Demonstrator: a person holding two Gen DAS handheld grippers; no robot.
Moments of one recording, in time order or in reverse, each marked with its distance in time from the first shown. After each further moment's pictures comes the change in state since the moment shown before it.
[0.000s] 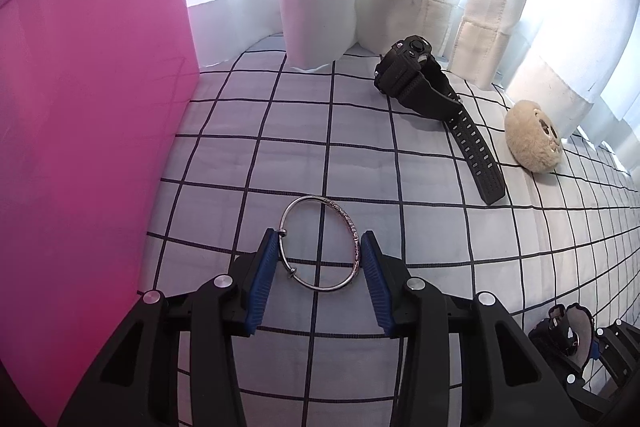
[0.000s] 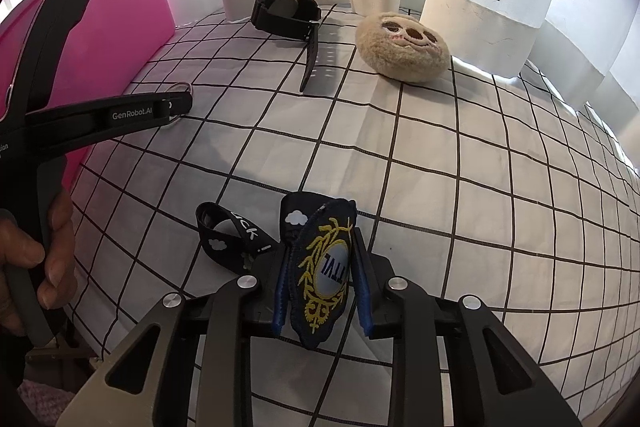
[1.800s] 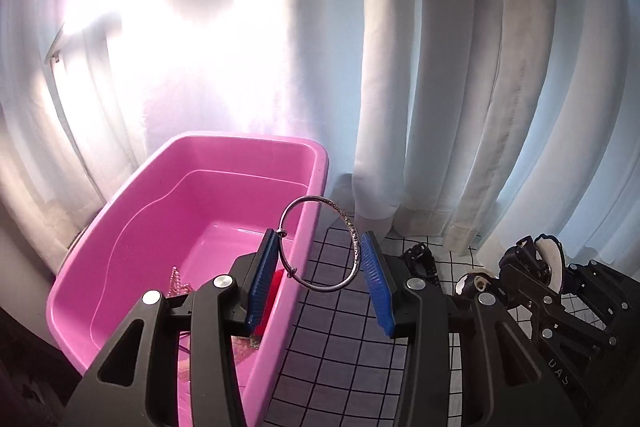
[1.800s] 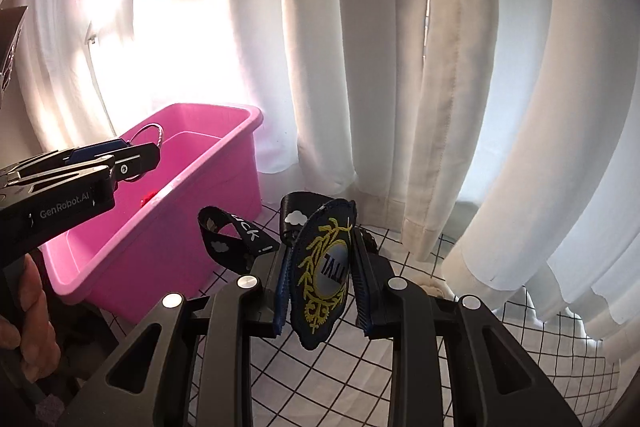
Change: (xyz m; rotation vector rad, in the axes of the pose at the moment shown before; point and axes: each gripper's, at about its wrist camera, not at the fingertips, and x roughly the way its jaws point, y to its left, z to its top) left arm -0.231 0.039 0.066 -0.126 -0.364 0.157; right arm -0.151 0.056 0.132 -0.197 -0.391 0.125
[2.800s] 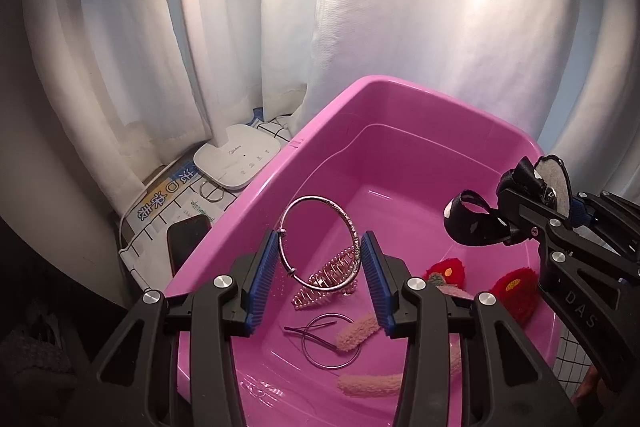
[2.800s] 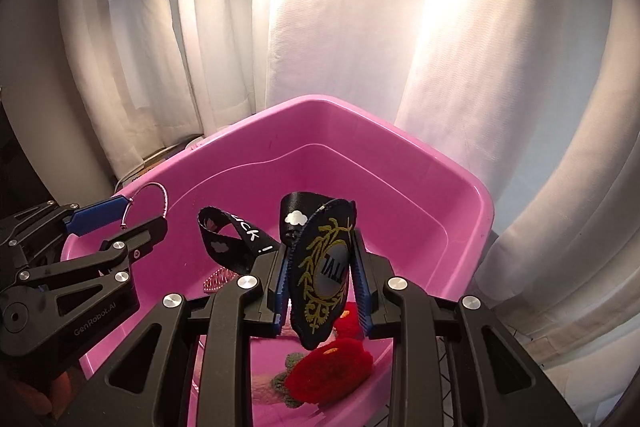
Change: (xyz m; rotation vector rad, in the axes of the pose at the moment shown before) left arm 0.046 0.186 -0.020 -0.219 0.173 0.220; right arm 0.127 0.197 0.091 -0.266 0.121 0.185
